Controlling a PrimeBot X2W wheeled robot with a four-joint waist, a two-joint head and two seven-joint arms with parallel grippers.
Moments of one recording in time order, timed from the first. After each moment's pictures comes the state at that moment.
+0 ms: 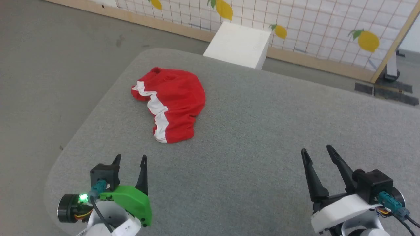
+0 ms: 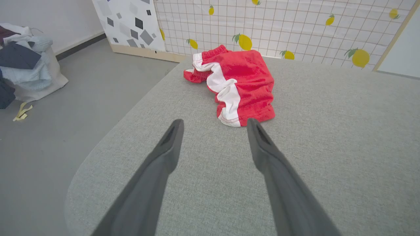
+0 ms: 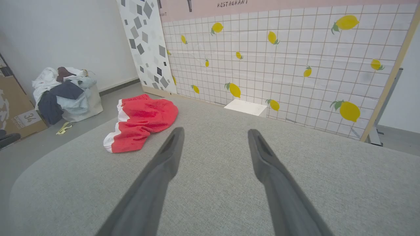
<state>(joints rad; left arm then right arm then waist) -0.03 0.15 -0.13 0.04 -0.15 0.04 0.07 0.06 -0.05 0.06 -0.04 0.15 0.13 -0.05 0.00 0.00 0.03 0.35</state>
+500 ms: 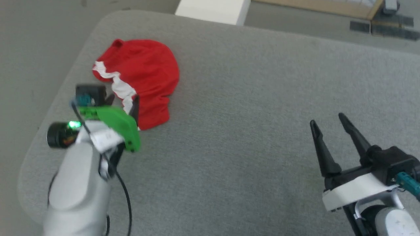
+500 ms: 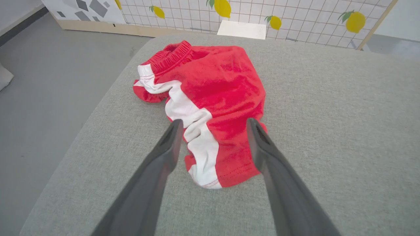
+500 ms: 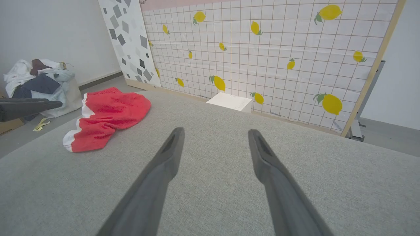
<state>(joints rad) -0.48 0.19 -0.10 0.34 -0.26 -0.05 0.25 -0.03 -0.13 0.07 -0.18 0.13 0.13 0.00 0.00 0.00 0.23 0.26</state>
